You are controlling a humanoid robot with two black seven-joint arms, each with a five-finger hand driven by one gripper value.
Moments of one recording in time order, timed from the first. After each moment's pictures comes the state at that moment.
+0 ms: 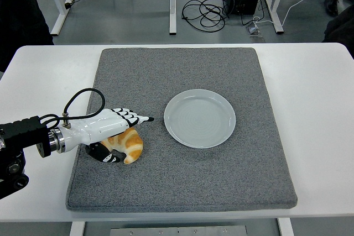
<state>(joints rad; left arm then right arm) -0.72 0.75 -0.35 -1.57 1.75 0.06 -0.14 -0.08 0.00 -0.01 0.15 -0.10 -0.05 0.22</state>
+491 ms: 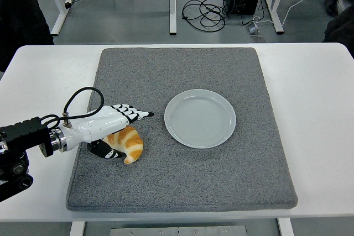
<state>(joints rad) -0.70 0.72 -0.35 -1.52 1.77 0.13 -0.15 -0.08 0.00 -0.01 0.15 -0.10 -0.05 0.22</state>
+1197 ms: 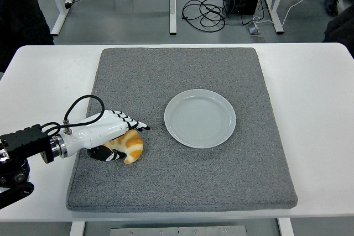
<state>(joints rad) -0.69 0.72 -0.30 -1.50 1.82 0.20 -0.15 -0.08 0.00 -0.01 0.15 -0.10 -0.05 0.22</state>
